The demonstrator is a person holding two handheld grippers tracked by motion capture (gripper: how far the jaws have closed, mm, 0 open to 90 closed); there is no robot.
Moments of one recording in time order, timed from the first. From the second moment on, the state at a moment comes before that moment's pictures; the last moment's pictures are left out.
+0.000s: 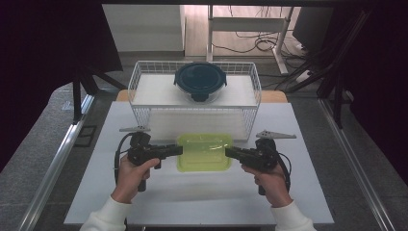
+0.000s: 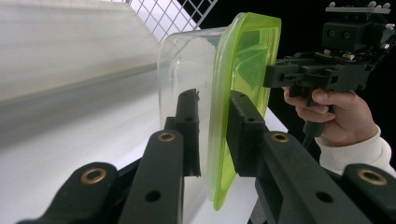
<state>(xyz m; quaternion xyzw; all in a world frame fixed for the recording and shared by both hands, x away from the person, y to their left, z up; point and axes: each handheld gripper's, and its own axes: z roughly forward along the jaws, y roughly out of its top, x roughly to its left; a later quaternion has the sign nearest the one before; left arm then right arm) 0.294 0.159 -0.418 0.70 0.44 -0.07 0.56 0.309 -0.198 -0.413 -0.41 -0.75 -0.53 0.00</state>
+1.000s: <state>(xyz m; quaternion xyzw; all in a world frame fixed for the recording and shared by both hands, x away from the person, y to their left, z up) 0.322 0.176 -0.315 0.70 0.41 -0.04 0.59 0.334 -0.187 -0.309 -0.37 -0.73 -0.57 -0.03</state>
